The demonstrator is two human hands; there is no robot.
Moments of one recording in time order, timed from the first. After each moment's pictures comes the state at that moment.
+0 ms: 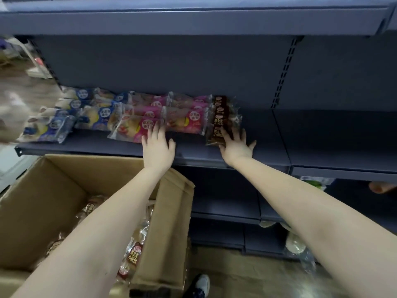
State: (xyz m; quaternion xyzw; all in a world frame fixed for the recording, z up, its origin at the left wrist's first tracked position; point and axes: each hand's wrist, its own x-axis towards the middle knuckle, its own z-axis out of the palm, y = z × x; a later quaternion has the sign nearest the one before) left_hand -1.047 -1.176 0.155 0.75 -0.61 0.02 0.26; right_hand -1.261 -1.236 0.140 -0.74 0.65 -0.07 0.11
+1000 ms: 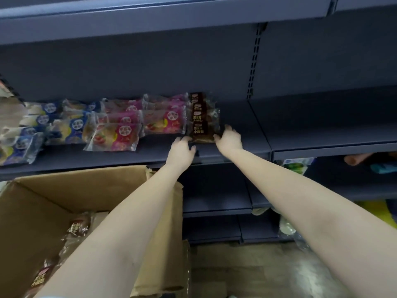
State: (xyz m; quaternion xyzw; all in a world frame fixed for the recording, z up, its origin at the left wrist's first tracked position) left_hand -1.131 -1.203 0.141 0.67 -0.68 -0.17 0.24; right_hand -1.282 -1.236 0.146 -0.61 0.72 -0.25 0.23
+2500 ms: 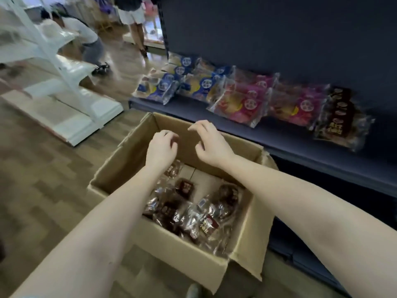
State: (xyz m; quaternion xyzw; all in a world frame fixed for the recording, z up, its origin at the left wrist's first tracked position) left_hand -0.828 -1.041 0.126 0.82 -0.51 0.01 0.25; right_hand -0.981 -1.129 0.143 -0.92 0.22 -0.26 0.21
